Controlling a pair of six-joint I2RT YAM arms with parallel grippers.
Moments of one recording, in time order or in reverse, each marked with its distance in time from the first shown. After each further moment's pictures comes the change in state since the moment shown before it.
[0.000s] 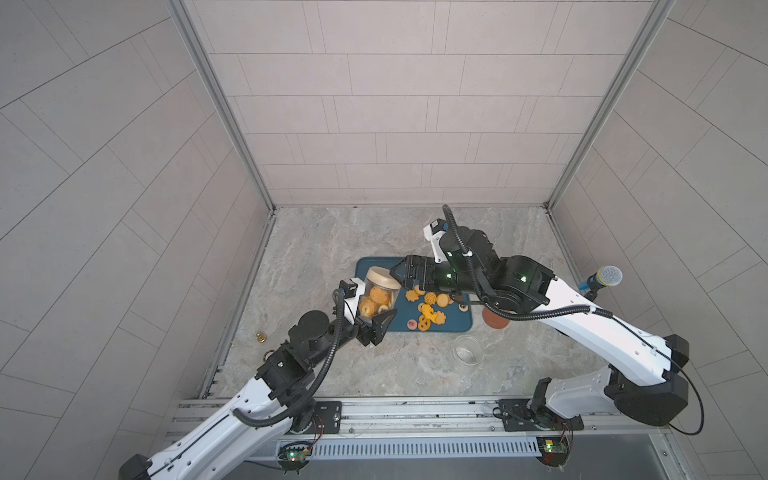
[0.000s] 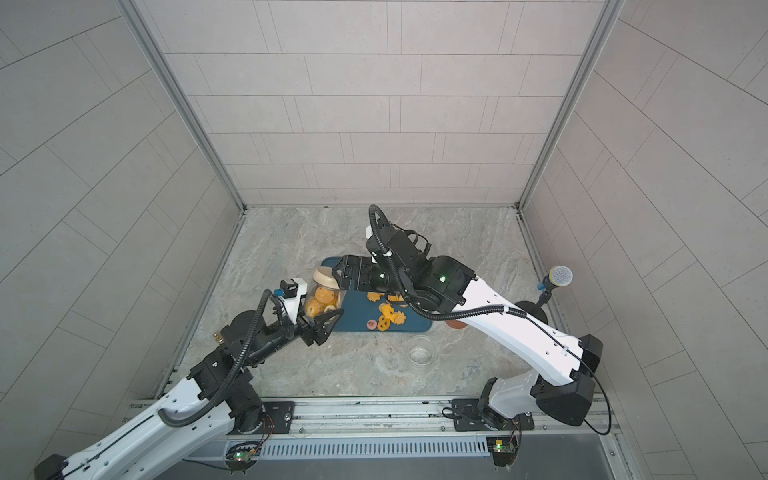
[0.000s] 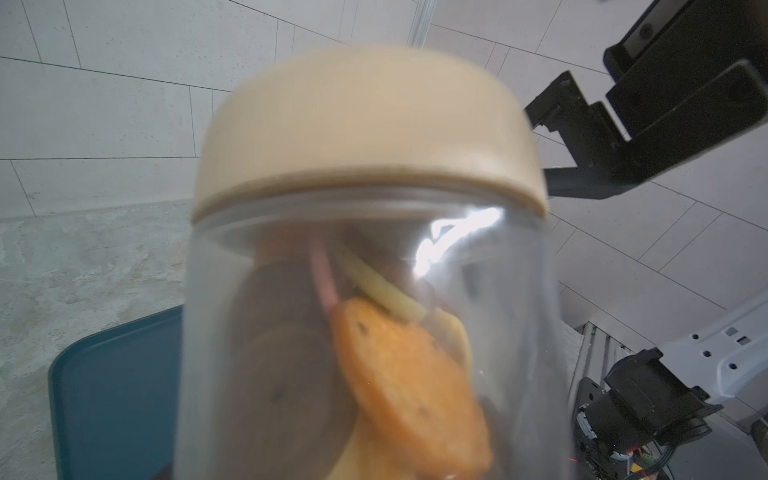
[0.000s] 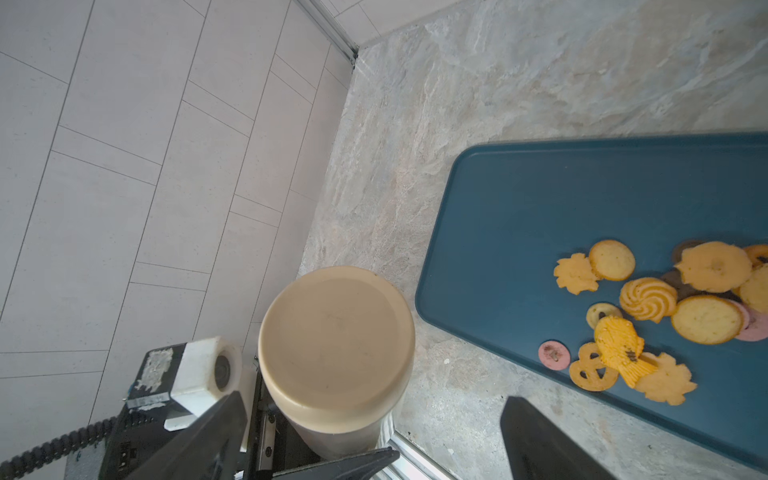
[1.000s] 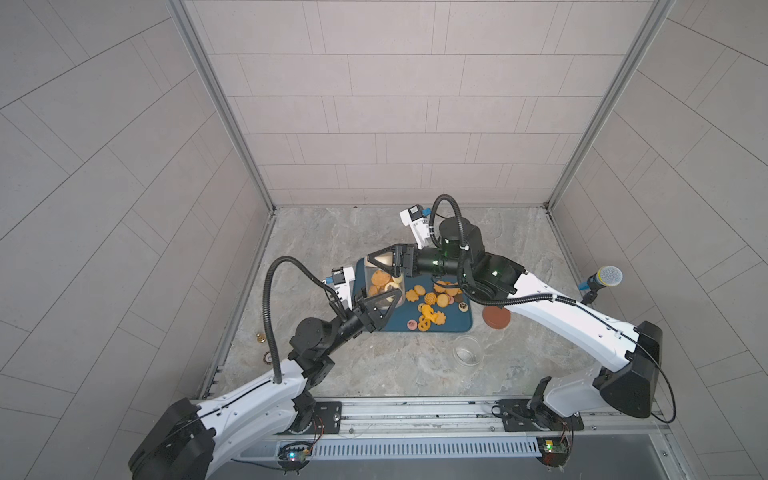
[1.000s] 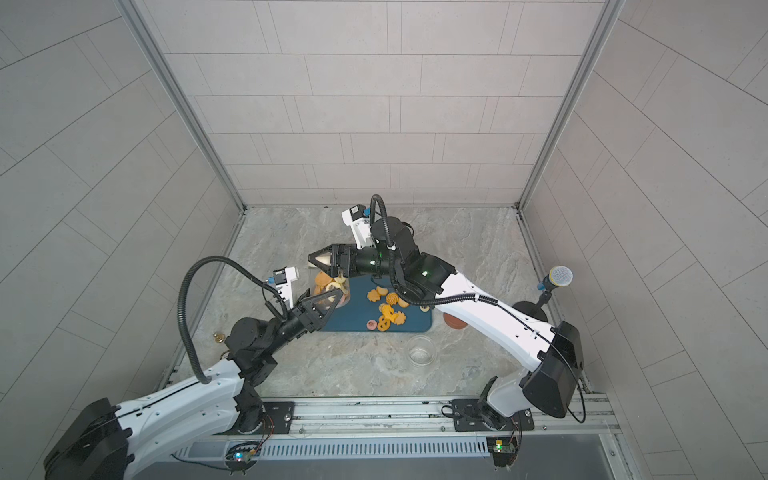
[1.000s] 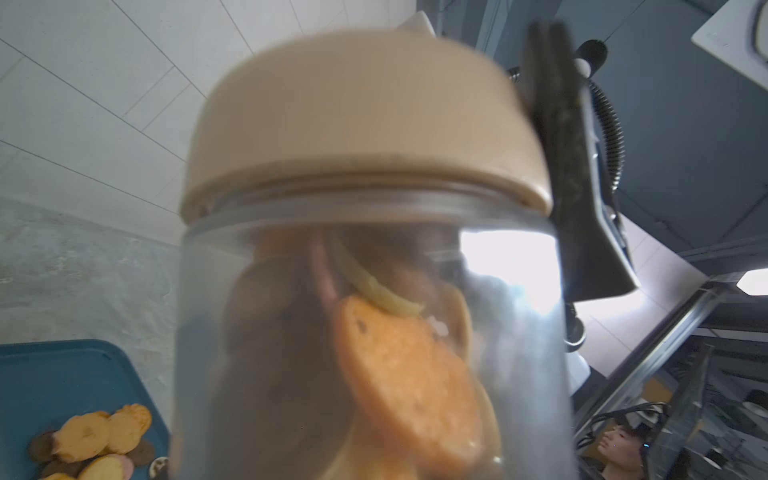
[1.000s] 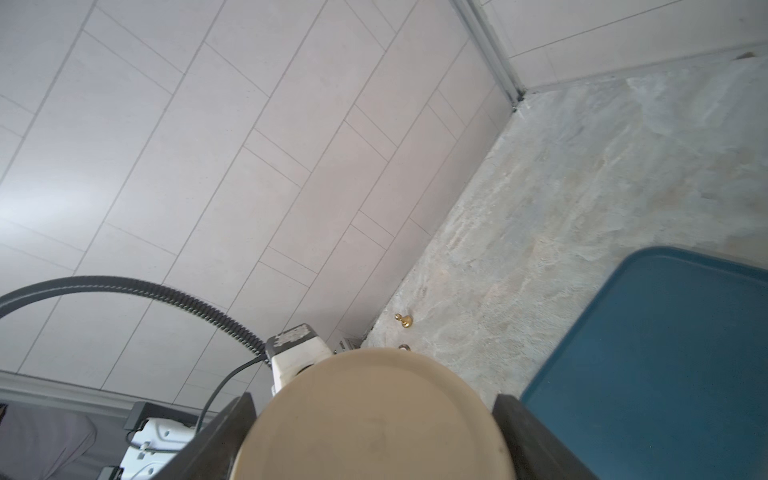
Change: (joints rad) left arm 0.018 0.341 -0.156 1.031 0.192 -0.701; right arm -0.105 0.062 -0.154 0.606 -0.381 -0.152
